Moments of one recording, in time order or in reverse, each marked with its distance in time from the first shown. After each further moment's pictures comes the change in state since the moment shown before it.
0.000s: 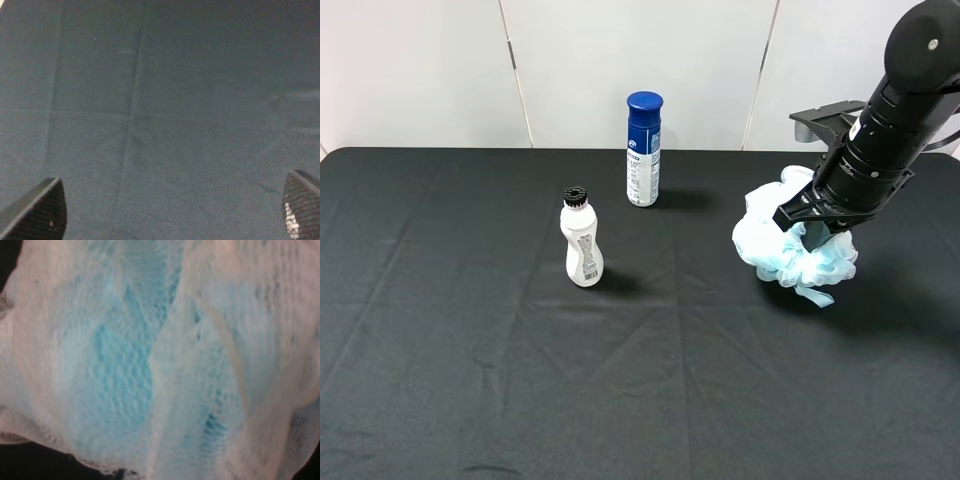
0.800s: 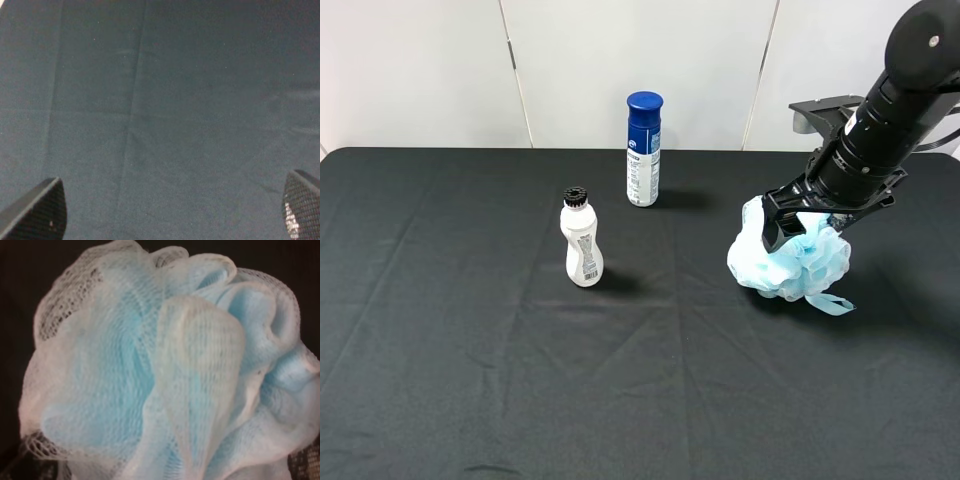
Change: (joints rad) left arm 0.000 0.000 0.000 0.000 0.000 0.000; right arm 0.000 0.000 -0.008 0.043 -0.049 0.030
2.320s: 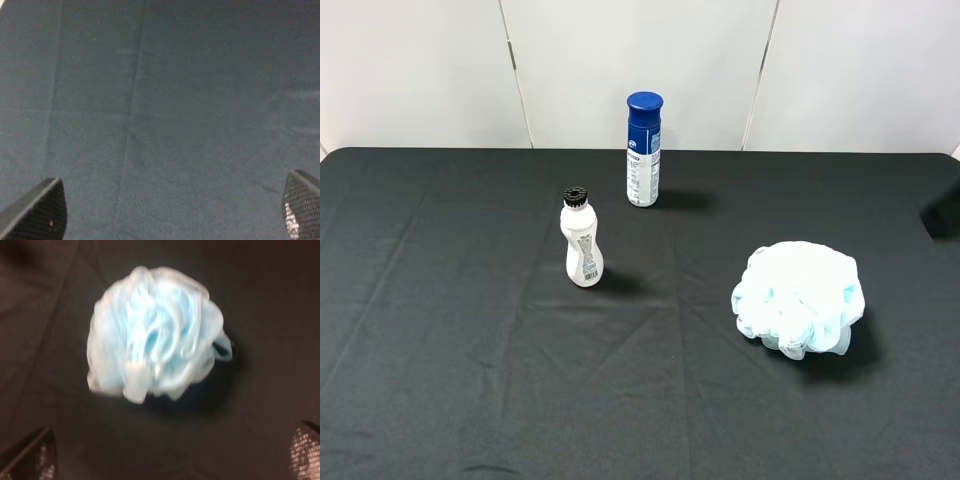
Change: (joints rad) left arm 0.000 0.000 0.000 0.000 -0.001 0.000; right arm 0.000 -0.783 0.109 -0.005 0.406 0.022
